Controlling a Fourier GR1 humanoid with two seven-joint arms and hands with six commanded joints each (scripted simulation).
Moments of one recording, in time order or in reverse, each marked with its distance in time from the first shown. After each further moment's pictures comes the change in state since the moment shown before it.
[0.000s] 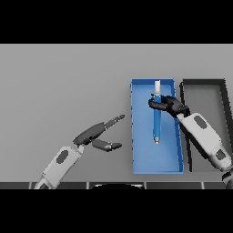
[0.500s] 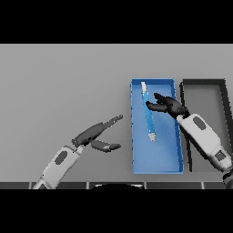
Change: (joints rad) left arm 0.015 0.015 0.000 -0.023 -0.004 0.006 -0.004; right arm 0.003 -0.007 0.027 -0.006 0.027 -0.023 -0.032
